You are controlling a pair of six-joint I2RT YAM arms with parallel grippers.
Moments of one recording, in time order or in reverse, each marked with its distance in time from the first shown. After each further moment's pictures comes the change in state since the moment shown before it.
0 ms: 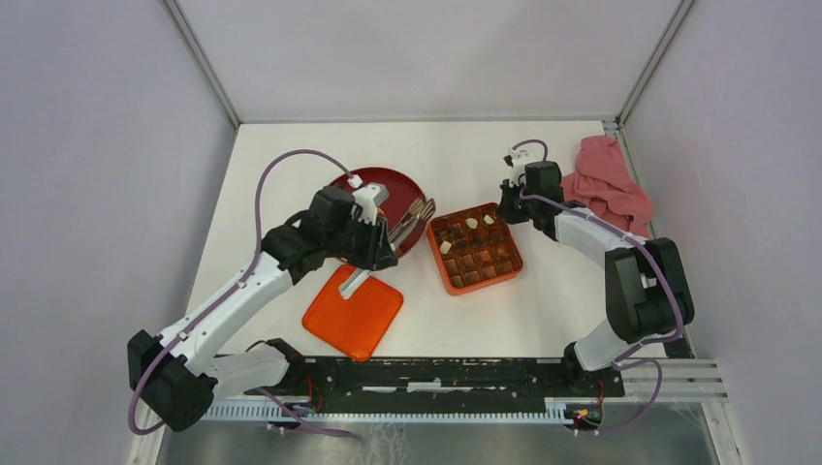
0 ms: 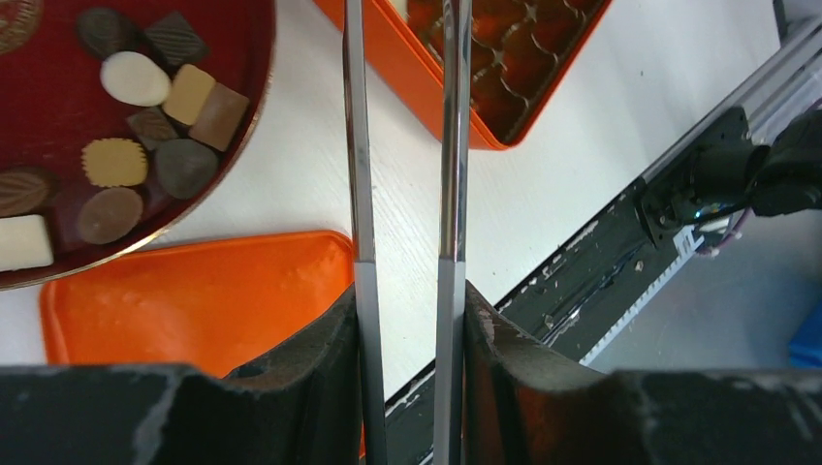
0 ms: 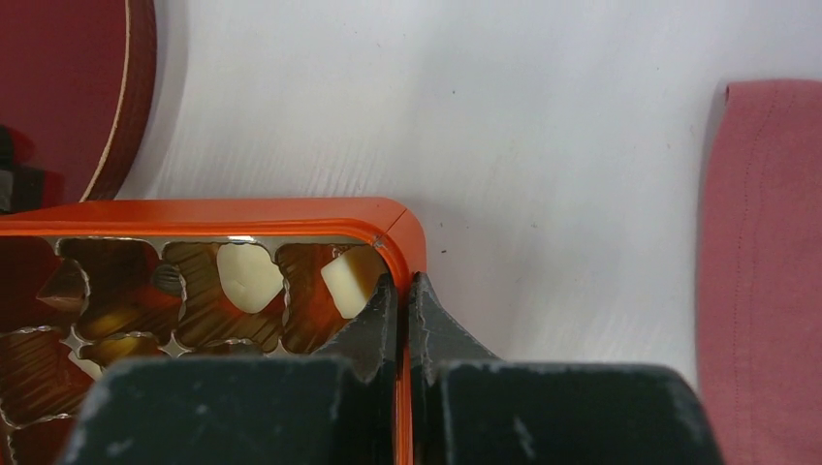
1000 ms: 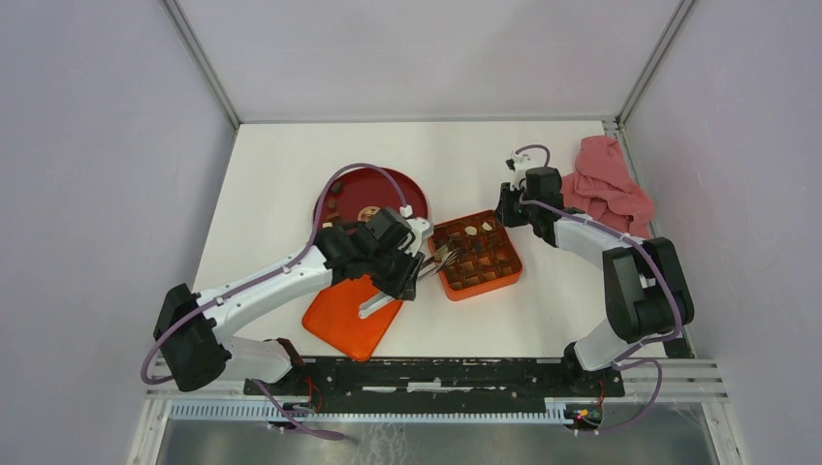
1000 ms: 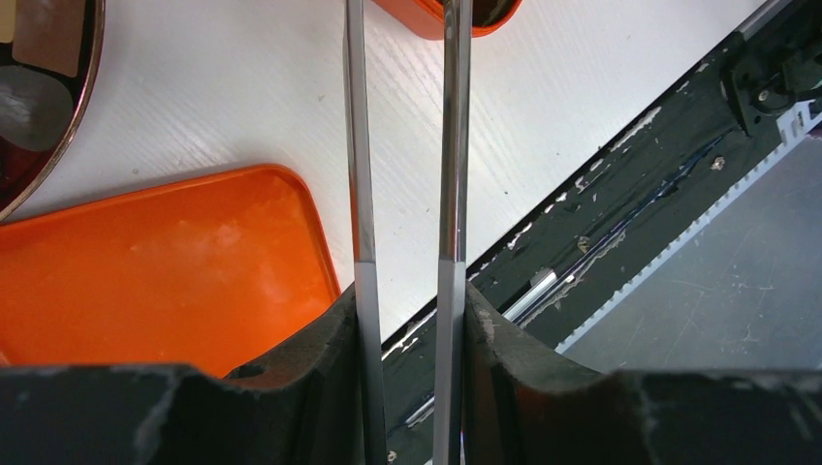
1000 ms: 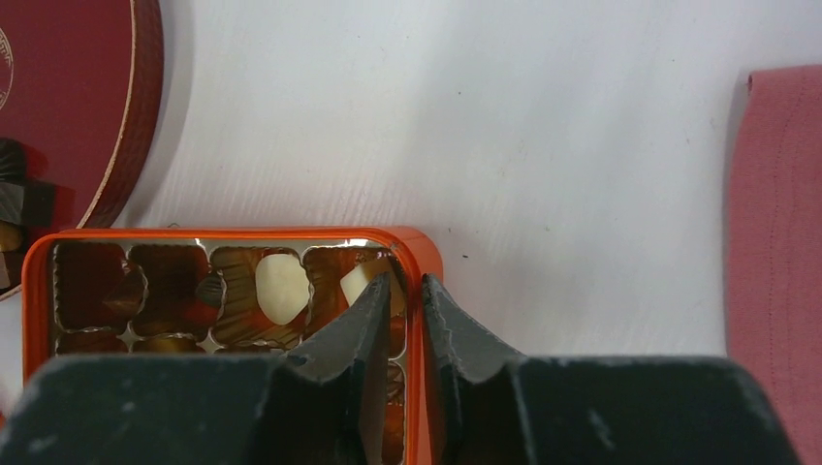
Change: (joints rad) left arm -0.311 0.209 0.068 -0.121 -0.131 0.000; right arm 0.000 0.001 -0.069 0.117 -0.011 0.047
